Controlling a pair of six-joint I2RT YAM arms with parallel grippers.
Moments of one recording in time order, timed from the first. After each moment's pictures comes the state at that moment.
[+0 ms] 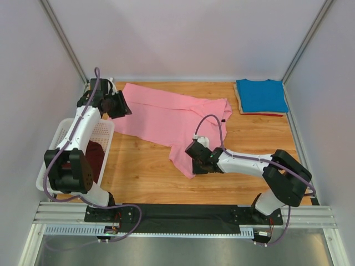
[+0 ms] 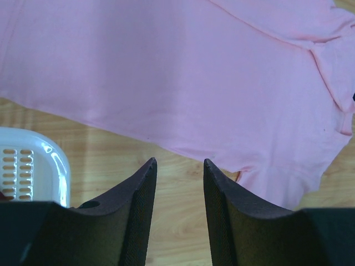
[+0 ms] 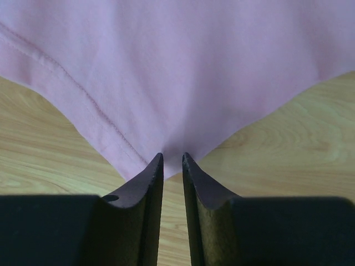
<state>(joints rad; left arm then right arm) -0.01 1.56 1.36 -0.66 0.25 -0.35 0.93 1.56 0.81 -0.38 0.19 0.80</state>
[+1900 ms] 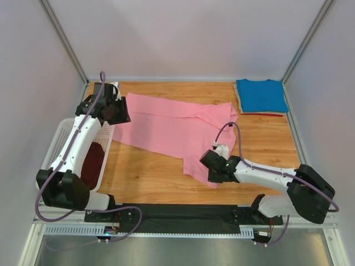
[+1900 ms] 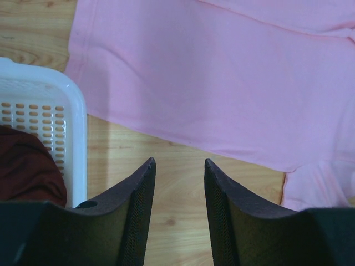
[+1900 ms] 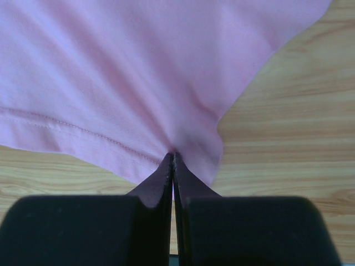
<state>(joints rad) -0.13 1.38 1.34 -0.83 0.07 -0.27 0.92 1.32 0.62 -0.55 0.29 0.95</state>
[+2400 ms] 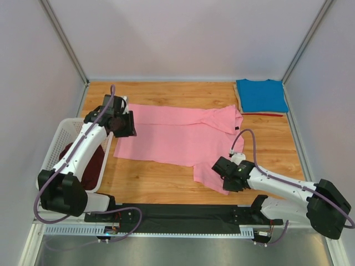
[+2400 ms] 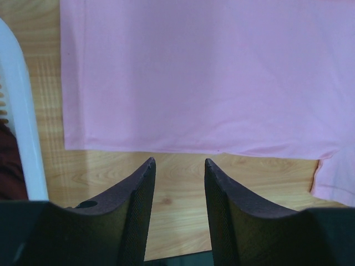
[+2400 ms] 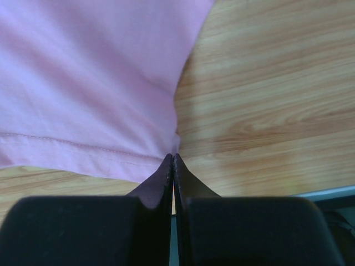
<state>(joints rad) -0.20 1.34 1.17 -0.81 0.08 -0.29 0.90 1.10 0.53 -0.84 0.32 1.05</state>
